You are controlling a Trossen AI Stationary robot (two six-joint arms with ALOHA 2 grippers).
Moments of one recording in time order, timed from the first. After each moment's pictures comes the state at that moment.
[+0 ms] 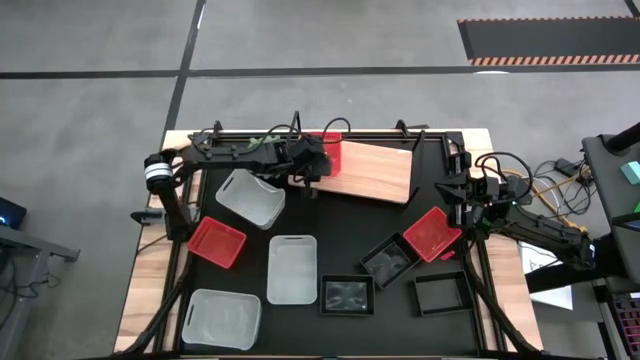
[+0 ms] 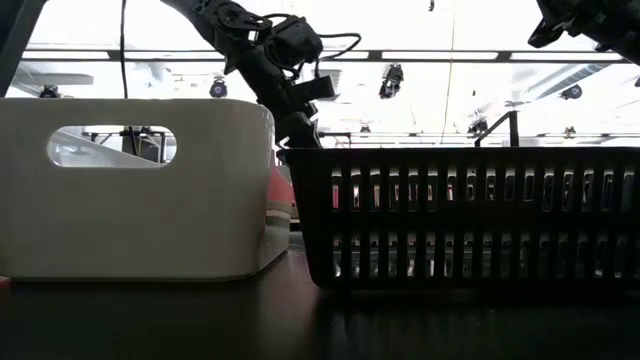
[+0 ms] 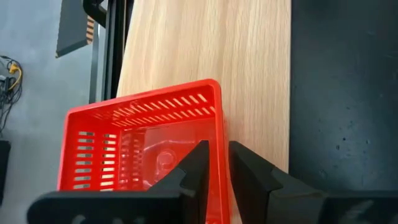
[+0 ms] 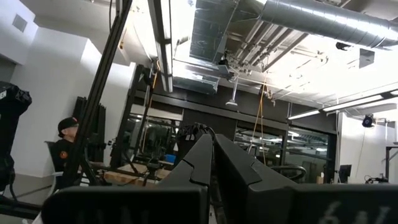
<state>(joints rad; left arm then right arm) 0.33 1.75 1.30 -0.35 -0.11 0.56 -0.45 0.17 0.10 0.65 -0.45 0.01</state>
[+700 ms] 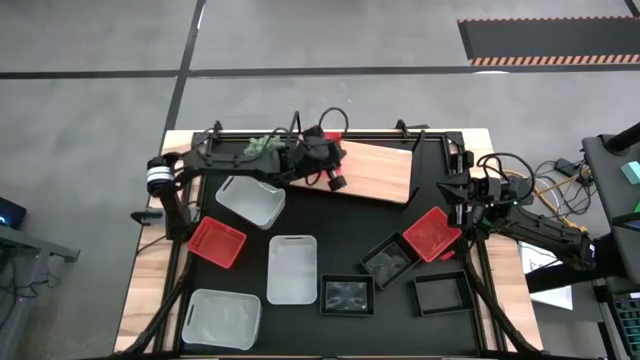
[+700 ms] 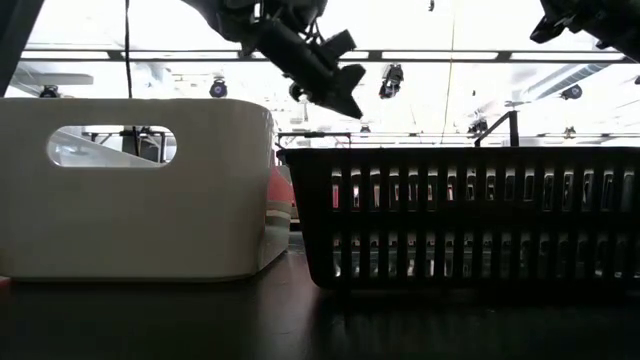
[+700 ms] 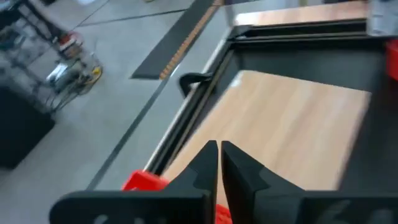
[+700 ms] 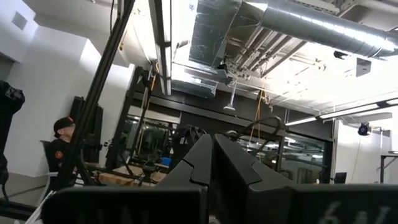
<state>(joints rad) 0.24 1.76 1.35 -0.01 -0.37 0.16 -0.45 0.17 0.11 0.66 -0.44 -0.01</state>
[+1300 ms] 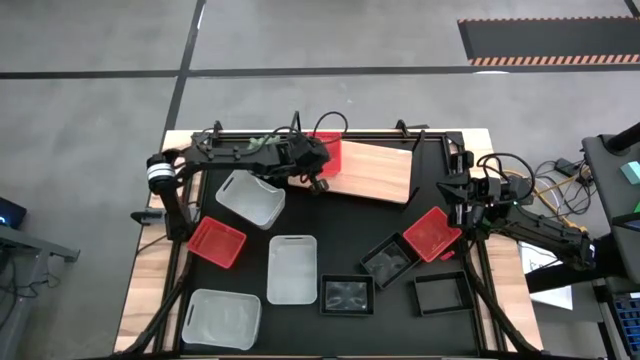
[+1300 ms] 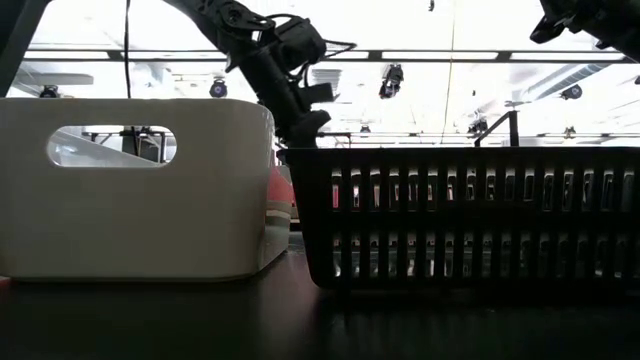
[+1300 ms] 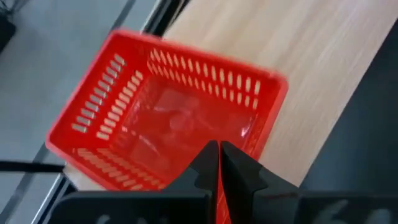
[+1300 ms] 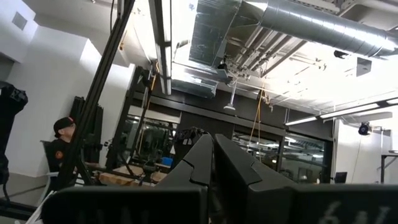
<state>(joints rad) 0.31 1.77 1.32 -0.38 -0.28 0.06 -0.45 0.17 0.11 0.66 -0.44 -0.01</state>
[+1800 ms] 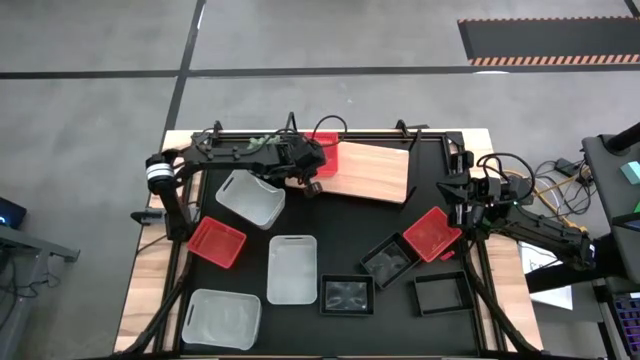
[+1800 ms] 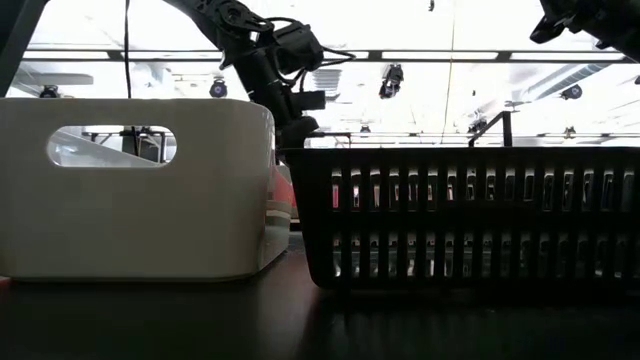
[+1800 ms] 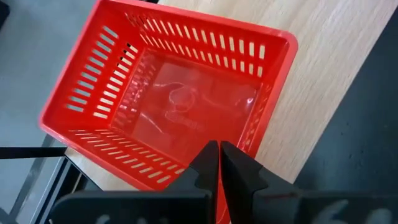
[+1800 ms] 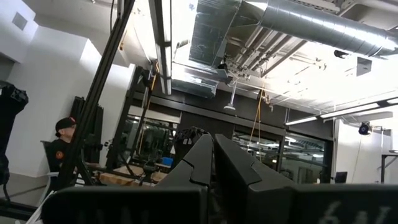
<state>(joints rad) 0.31 1.76 1.32 -0.50 -0.29 0.06 -0.45 0.17 0.11 0.66 -0.44 -0.01</state>
